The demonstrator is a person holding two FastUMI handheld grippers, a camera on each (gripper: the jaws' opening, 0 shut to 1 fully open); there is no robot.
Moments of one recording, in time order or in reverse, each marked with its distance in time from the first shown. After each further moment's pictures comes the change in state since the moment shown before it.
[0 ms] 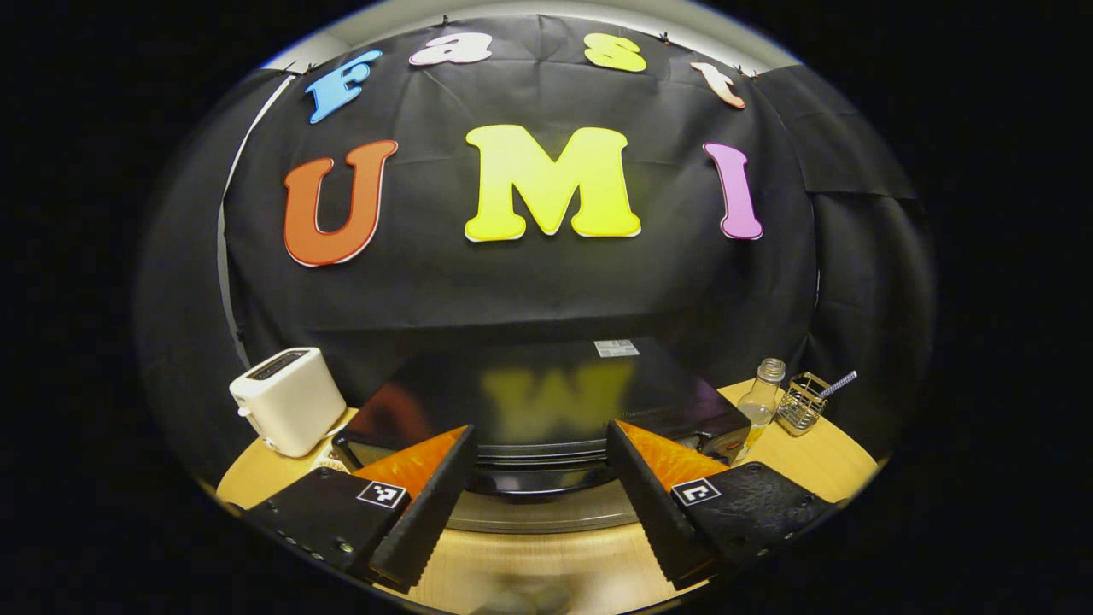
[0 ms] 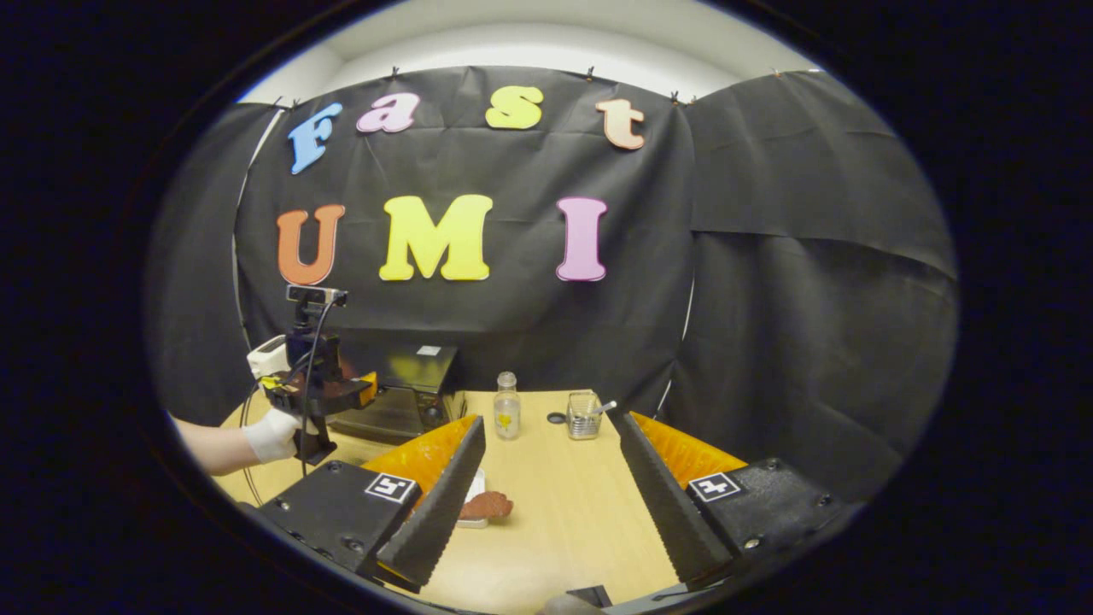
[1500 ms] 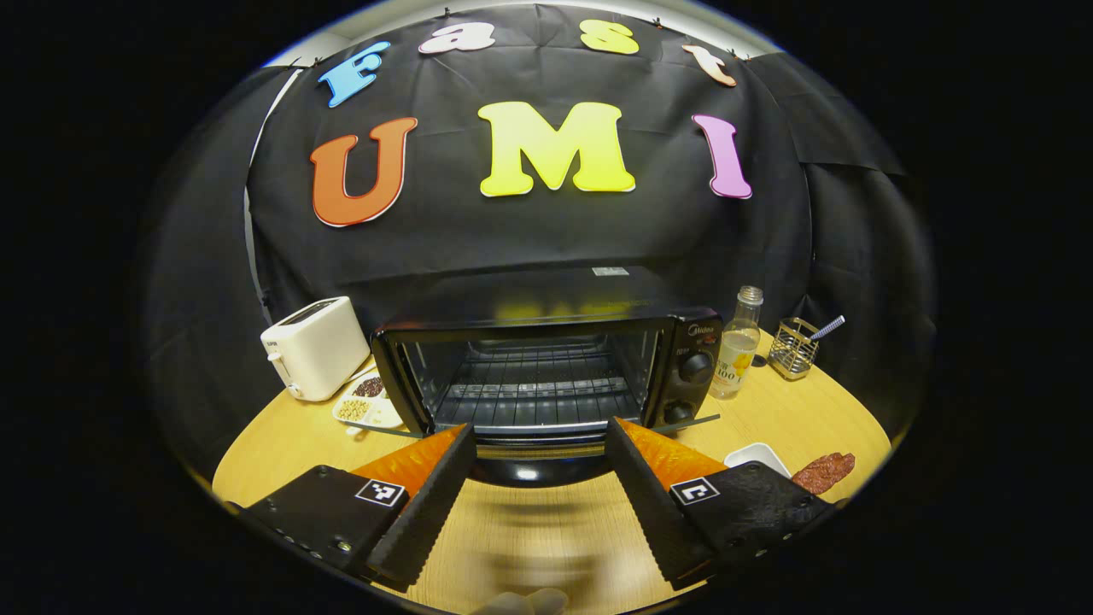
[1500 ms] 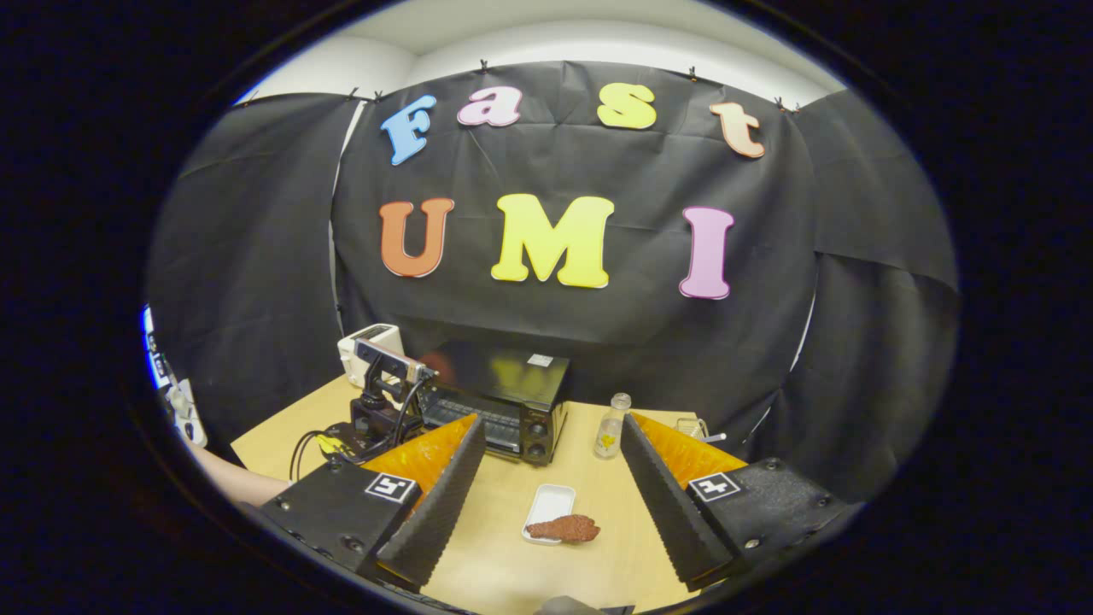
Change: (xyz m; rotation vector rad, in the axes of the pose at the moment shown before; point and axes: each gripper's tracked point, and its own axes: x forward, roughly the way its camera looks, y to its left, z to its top) left arm -0.083 -0.002 -0.075 0.016 0.071 0.028; right arm 0.021 0.106 0.031 -0.110 0.006 0.350
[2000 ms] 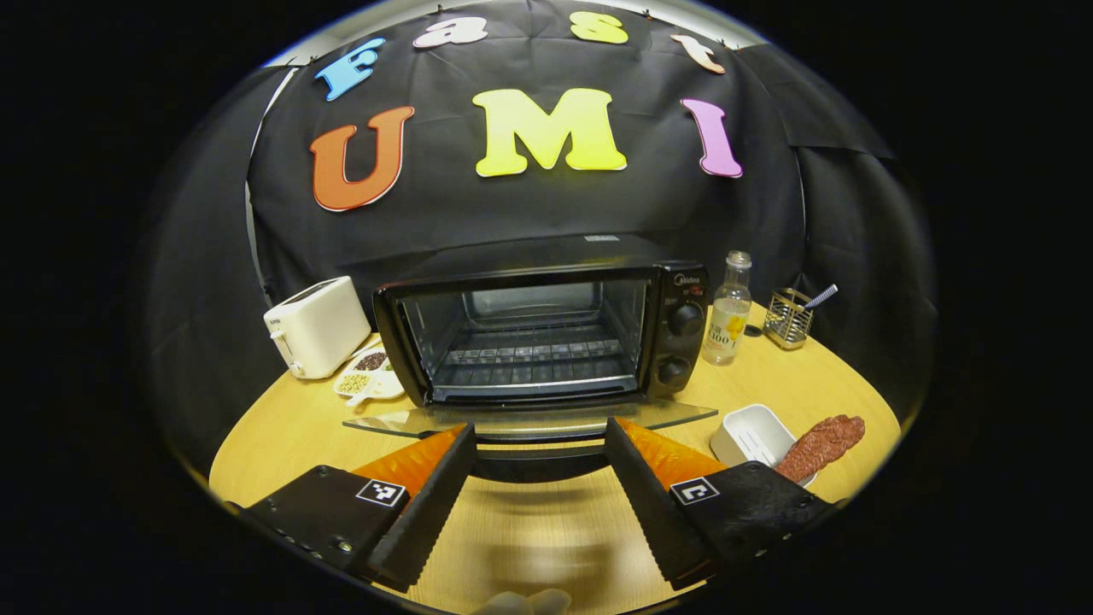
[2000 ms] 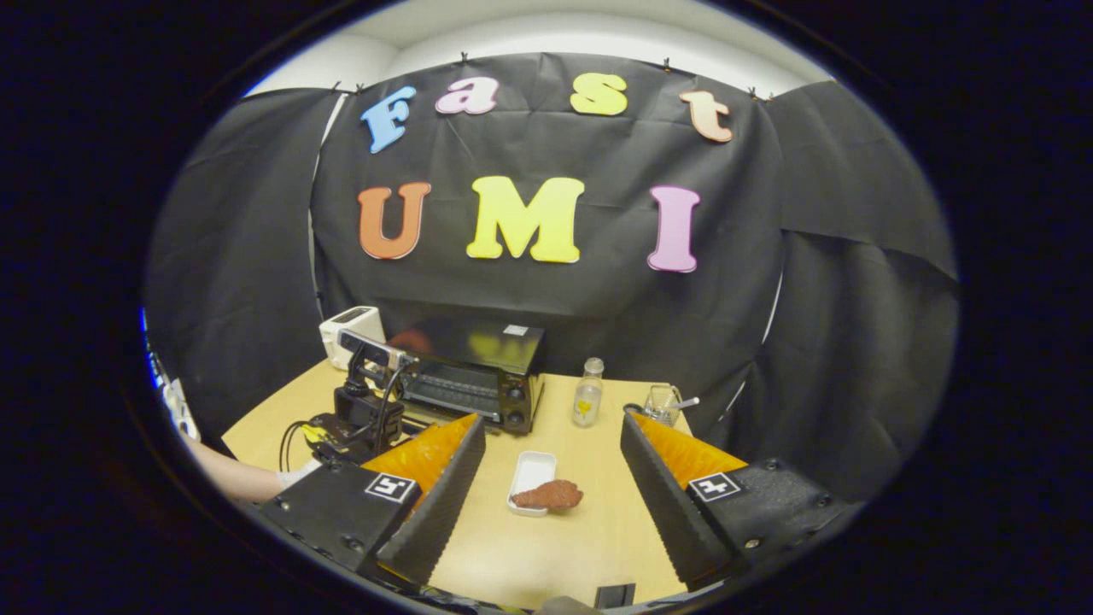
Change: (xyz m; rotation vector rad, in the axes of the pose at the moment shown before) left arm -0.016 -0.010 -0.047 0.038 0.058 -0.018; right arm -0.038 -0.019 -0.052 0.037 0.059 -0.094
